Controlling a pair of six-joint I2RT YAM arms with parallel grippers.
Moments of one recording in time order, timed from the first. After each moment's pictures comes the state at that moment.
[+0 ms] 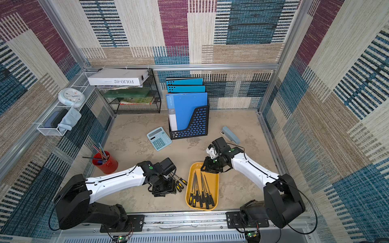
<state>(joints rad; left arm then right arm) -0.89 1.44 0.87 -0.84 0.25 -1.03 0.49 1.36 0.86 -0.67 -0.52 0.53</state>
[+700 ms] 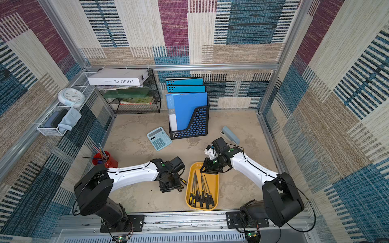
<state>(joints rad) -0.91 1.64 0.95 -0.76 0.13 -1.14 0.49 1.38 0.86 -0.68 -0.56 0.46</state>
